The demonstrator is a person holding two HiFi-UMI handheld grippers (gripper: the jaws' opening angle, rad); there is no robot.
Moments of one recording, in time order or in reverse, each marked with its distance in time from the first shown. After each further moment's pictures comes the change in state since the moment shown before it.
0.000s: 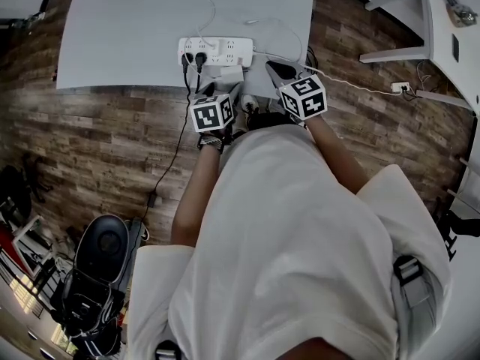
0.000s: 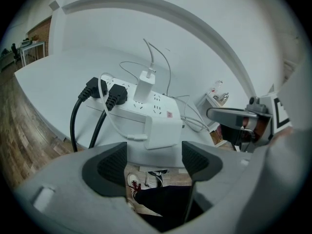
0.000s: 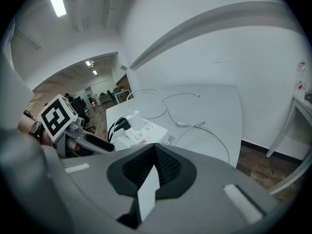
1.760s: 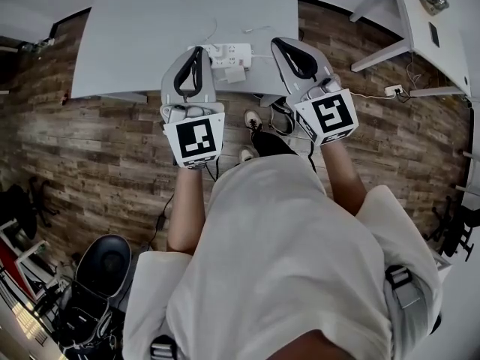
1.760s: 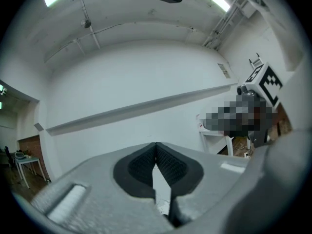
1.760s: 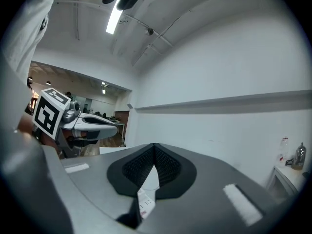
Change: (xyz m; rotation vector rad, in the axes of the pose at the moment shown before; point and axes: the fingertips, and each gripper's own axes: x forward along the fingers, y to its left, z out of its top) left arm -0.292 -0.126 0.171 0.776 -0.874 0.152; right arm -0.209 0.123 0.191 -0.332 -0.605 -0.180
